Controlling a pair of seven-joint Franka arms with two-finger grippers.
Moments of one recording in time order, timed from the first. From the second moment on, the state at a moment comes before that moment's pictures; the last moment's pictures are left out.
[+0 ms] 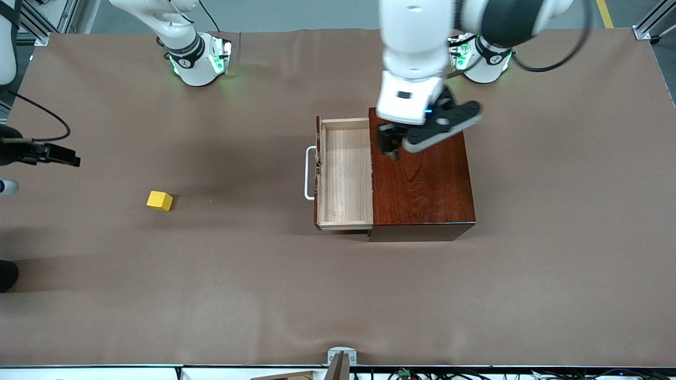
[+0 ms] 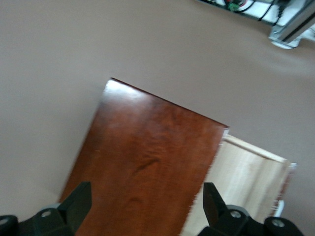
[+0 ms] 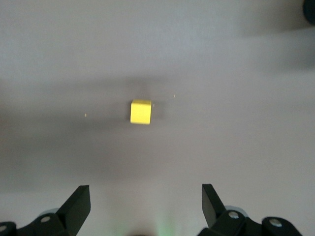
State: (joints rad) left arm -0.56 0.34 -0.14 -1.16 0.26 1.49 -1.06; right arm -0.07 0.16 -0.06 -1.54 -0.03 1.54 -0.08
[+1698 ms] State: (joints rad) left arm -0.06 0.00 -0.04 -1.46 0.11 1.46 -0.12; right arm -0.11 0.35 -0.05 -1.87 0.00 1.97 -0.08
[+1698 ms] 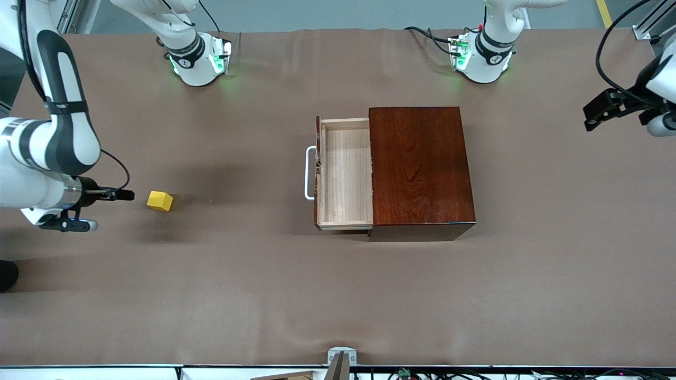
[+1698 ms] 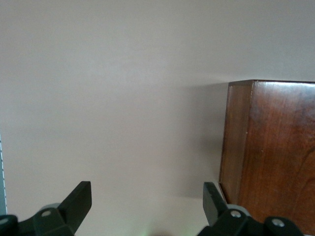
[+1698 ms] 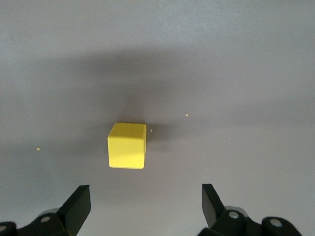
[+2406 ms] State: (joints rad) left arm -0.08 0.00 -0.03 -1.47 0.11 1.48 -0.09; right arm -0.10 0.42 -0.04 -2.01 0.05 2.27 -0.08
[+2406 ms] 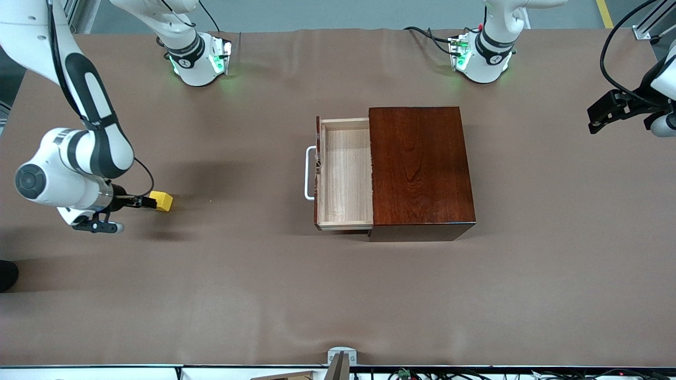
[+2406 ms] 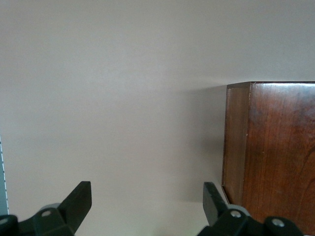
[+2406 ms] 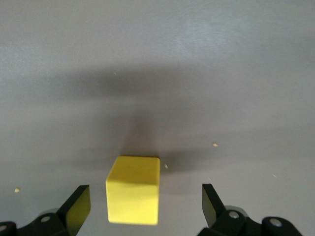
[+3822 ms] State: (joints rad) left arm -0.08 0.00 -0.03 -1.47 0.11 1.49 -0.09; right arm -0.08 0.45 -0.03 -2.10 0.06 2.34 -0.03
